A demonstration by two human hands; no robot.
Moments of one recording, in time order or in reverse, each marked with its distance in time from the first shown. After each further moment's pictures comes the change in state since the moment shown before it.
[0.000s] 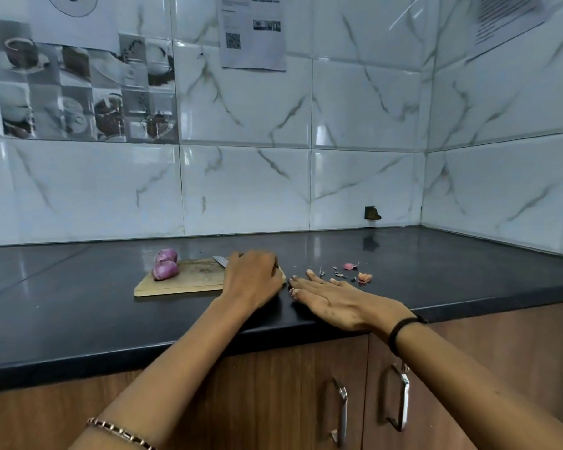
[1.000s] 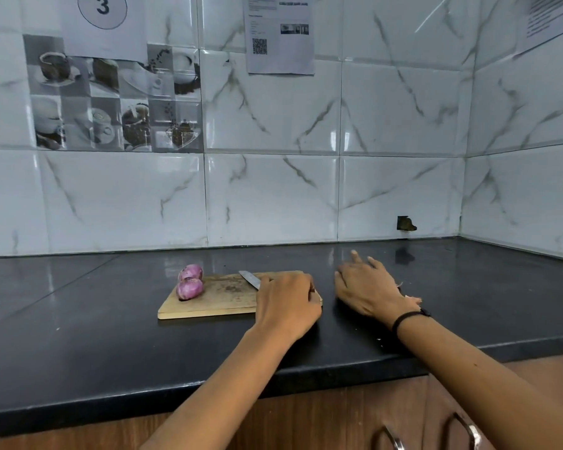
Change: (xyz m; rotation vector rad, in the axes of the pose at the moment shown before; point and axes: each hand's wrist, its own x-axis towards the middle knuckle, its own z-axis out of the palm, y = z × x) left_hand -0.001 -0.003 0.005 -0.191 0.042 -0.027; right_hand 0.092 0.027 -0.012 -0.228 0.382 0.223
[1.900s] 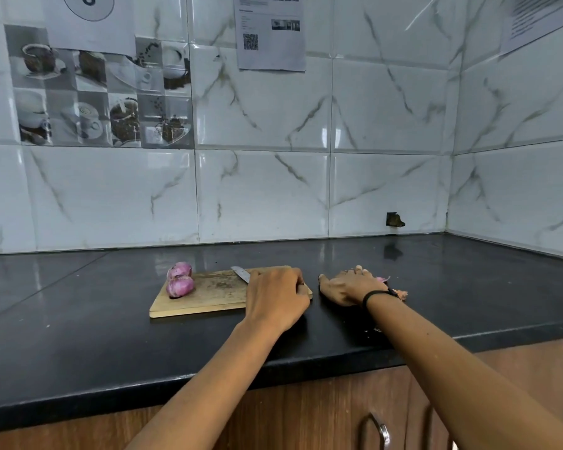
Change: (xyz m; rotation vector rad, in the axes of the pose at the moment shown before) left_hand 0.002 -0.002 0.000 -0.028 0.011 -0.032; right_hand -0.002 -0.014 -0.011 0.015 -0.335 0.299
